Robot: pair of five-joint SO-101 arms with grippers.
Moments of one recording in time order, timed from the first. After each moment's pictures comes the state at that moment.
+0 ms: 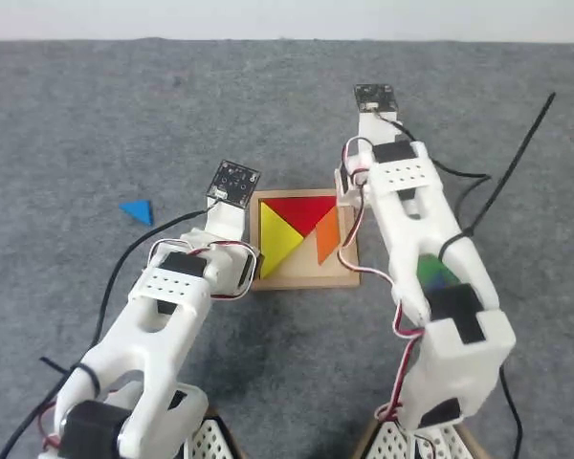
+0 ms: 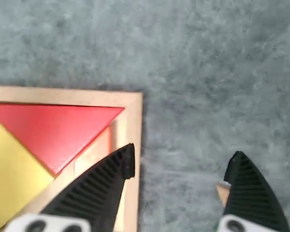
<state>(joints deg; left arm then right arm) 6.4 -23.2 62.8 37.1 -3.0 -16.6 14.8 4.4 60.8 -8.3</state>
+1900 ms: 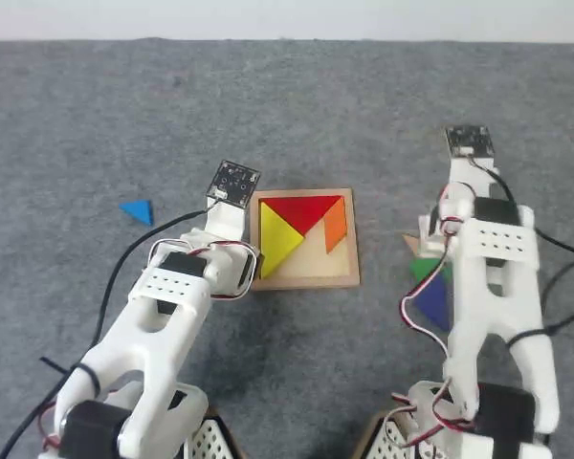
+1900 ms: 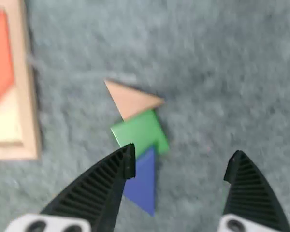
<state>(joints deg) 6.4 -23.2 62.8 37.1 -3.0 4.9 -17.1 33.8 66.6 9.6</state>
